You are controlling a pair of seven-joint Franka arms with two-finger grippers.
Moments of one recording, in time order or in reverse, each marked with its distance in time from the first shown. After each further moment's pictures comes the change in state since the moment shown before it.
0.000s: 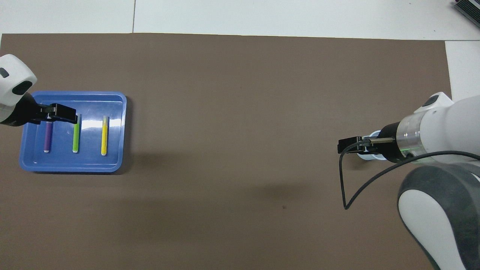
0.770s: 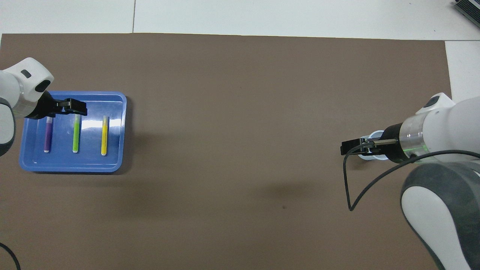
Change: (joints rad) left arm 0.026 0.116 -0.001 -0.058 -0.006 0.219 0.002; right arm -0.008 0.000 -0.012 -0.015 0.000 -0.001 -0.064
